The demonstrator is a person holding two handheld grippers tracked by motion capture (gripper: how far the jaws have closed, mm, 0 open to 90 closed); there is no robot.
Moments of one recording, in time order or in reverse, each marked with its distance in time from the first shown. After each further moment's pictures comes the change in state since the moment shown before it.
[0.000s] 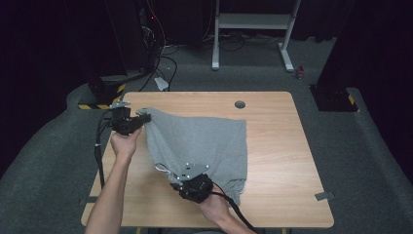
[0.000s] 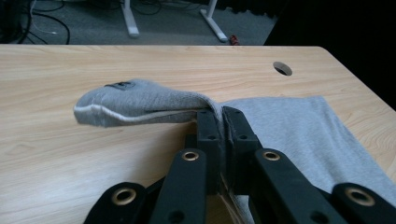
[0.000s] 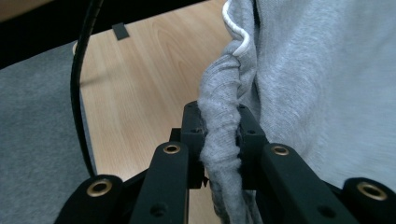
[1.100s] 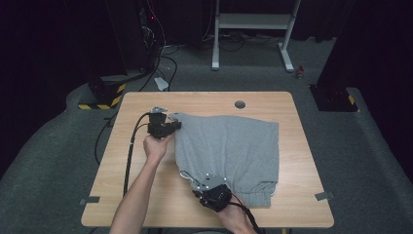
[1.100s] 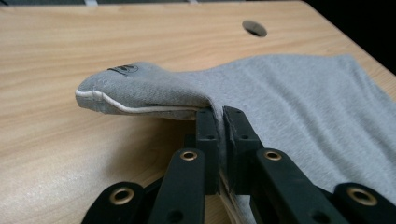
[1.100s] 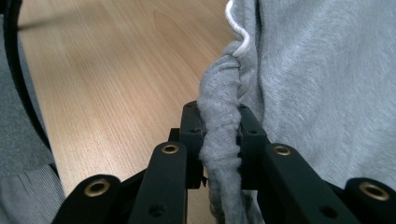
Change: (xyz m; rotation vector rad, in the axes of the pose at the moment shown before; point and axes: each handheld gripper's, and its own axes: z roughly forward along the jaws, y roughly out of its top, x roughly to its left) left arm -0.051 -0.028 0.092 0.098 -0.084 0.057; right arm -0.016 -0.065 -0.012 0.089 -0.106 0.034
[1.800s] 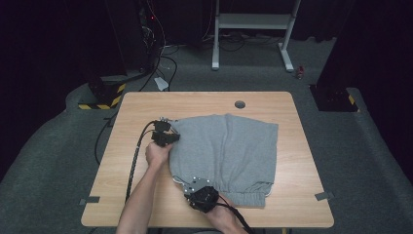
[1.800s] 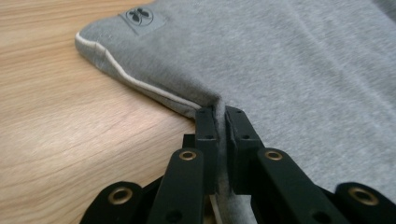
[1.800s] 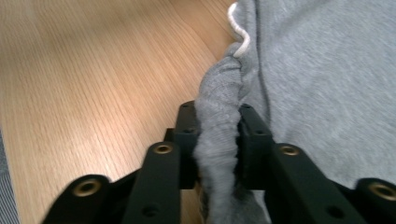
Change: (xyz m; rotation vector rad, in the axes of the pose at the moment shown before) left arm 0.020 -0.037 0.048 0.220 0.095 -0.014; right arm 0.012 -0.004 0.048 0.083 -0.002 -0.046
